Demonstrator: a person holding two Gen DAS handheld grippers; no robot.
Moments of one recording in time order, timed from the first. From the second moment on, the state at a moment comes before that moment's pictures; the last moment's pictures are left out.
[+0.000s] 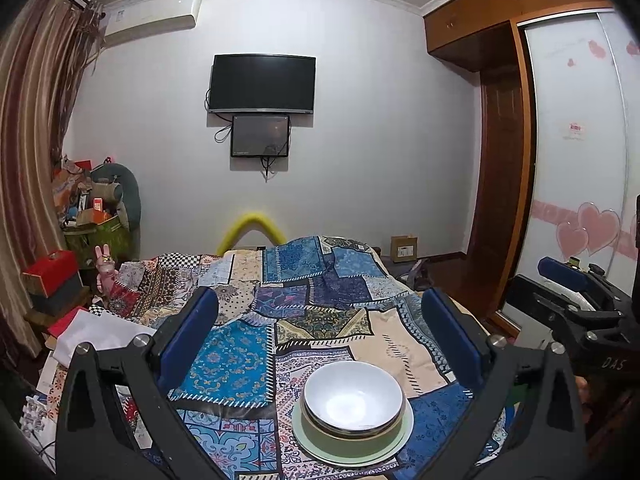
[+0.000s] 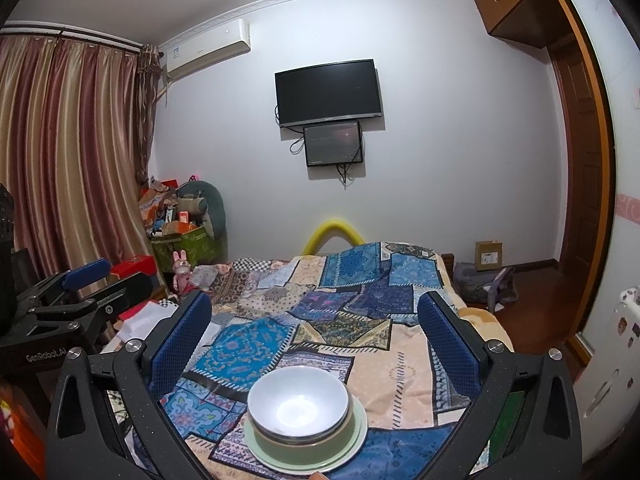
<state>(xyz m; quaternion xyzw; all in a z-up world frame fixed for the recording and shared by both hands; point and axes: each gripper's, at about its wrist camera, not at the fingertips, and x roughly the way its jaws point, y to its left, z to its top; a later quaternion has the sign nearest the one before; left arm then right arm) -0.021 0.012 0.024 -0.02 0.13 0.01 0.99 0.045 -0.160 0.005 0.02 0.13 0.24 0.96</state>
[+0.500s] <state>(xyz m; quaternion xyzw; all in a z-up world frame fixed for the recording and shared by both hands) -0.019 0.012 0.024 -0.02 0.13 0.00 0.99 0.048 -0.165 0.004 0.03 0.13 0.24 0.96</state>
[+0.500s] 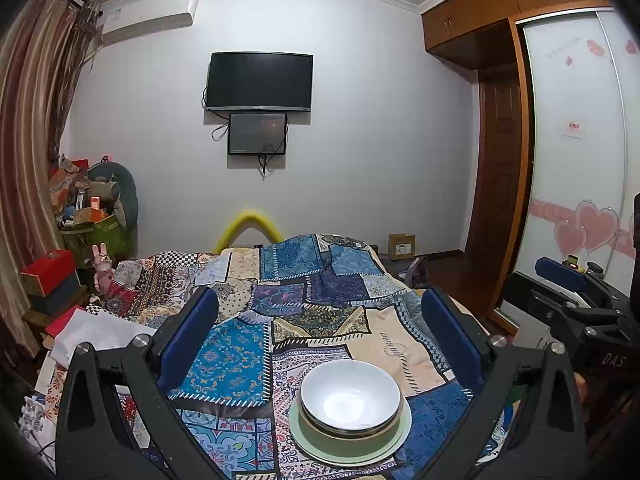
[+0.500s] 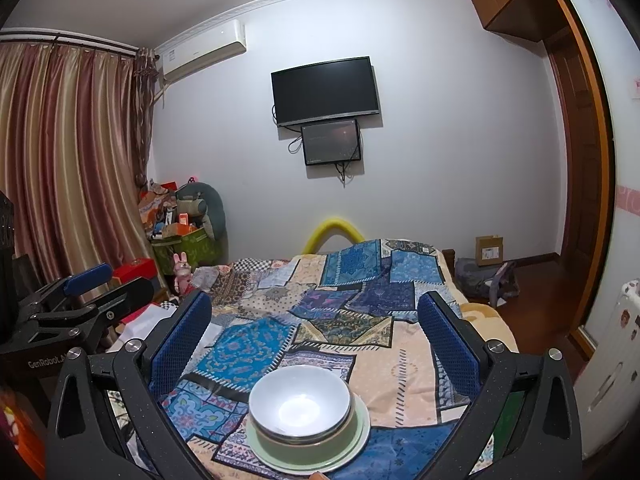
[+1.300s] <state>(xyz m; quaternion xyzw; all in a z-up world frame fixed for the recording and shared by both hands) -0.019 0.013 0.024 -0.02 0.13 0.00 0.99 0.047 -0.165 0.004 0.03 0.13 0.24 0.96</state>
